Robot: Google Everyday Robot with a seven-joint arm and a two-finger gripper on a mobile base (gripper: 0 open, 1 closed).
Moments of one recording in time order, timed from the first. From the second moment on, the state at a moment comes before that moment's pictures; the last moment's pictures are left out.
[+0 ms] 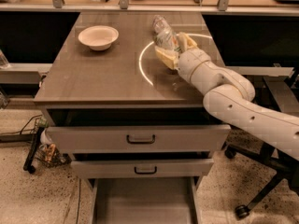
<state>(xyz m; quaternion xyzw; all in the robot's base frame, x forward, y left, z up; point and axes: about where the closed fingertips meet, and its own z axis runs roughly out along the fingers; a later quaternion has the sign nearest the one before) 0.720 -0.081 0.897 -0.26 0.61 0.12 0.74</state>
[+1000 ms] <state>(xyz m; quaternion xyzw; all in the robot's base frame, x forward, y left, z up) 0.711 -0.109 0.880 -0.25 0.62 0.10 0.73</state>
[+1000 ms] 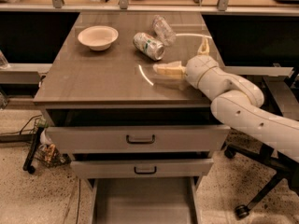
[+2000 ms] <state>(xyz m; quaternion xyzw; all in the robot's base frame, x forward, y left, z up) 0.728 -0.299 1.040 -0.23 0.59 -0.08 0.77</state>
